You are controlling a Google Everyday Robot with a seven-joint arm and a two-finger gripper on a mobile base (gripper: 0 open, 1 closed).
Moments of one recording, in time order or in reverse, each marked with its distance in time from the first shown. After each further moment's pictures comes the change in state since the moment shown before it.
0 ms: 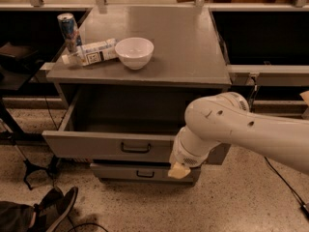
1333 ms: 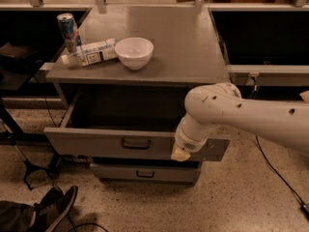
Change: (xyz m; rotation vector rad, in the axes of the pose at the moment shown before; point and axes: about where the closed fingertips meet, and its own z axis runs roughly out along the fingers) arm 0.013 -0.050 0.025 -0.027 0.021 0.068
